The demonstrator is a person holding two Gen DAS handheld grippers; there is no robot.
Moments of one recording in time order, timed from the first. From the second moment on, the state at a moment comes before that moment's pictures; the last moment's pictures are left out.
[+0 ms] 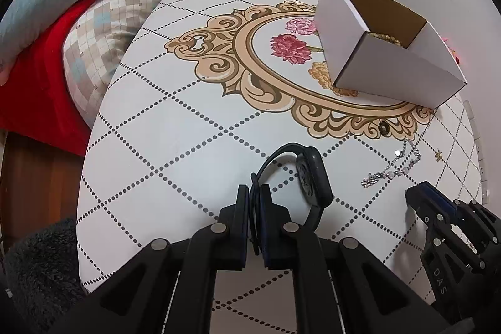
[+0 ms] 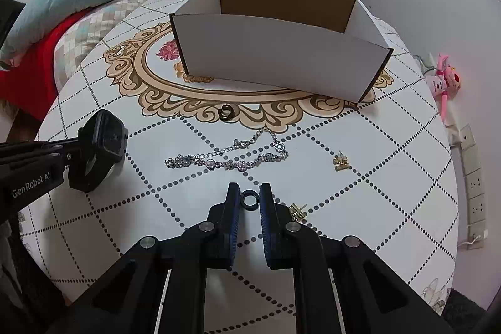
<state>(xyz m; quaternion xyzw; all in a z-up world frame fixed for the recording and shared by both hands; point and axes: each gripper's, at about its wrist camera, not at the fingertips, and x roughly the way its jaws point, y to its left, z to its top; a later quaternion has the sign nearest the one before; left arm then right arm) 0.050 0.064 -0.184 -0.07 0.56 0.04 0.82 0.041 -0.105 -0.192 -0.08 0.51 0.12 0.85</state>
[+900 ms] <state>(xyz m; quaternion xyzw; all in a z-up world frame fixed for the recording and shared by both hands) 0.205 -0.002 -0.096 -0.07 0.55 -0.08 0.83 0.199 -0.176 -0.090 0.08 0.50 0.16 0.85</state>
